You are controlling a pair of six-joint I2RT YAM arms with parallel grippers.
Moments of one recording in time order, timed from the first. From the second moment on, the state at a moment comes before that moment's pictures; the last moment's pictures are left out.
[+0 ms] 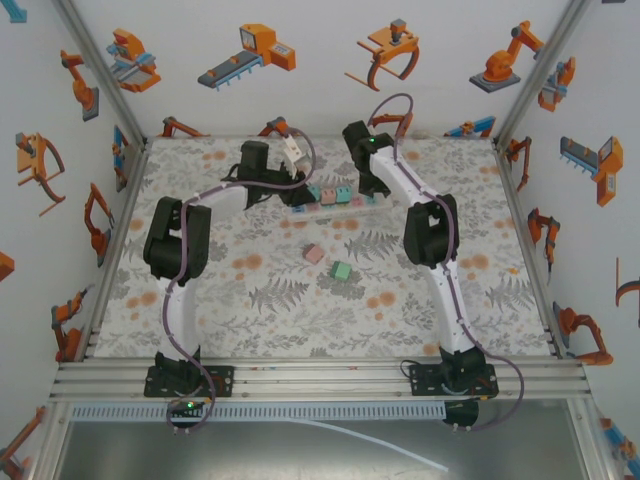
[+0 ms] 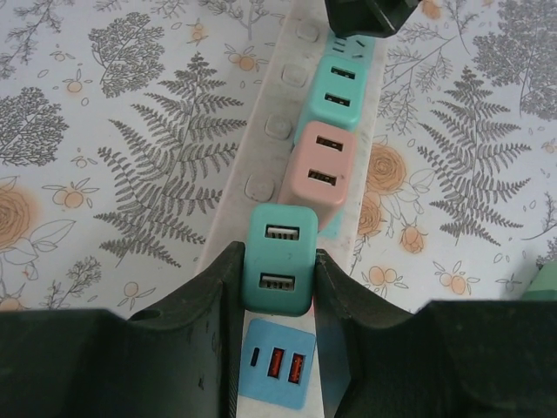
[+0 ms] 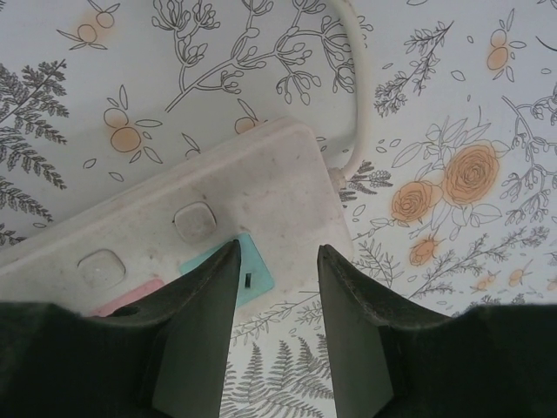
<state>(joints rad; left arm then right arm) -0.40 2.13 1.47 0.08 0.80 0.29 0.42 2.49 2.33 -1.11 0.44 0.46</state>
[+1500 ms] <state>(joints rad) -0.63 1.65 1.25 0.12 0.29 -0.50 0.35 1.71 1.62 -0.71 0.19 0.58</state>
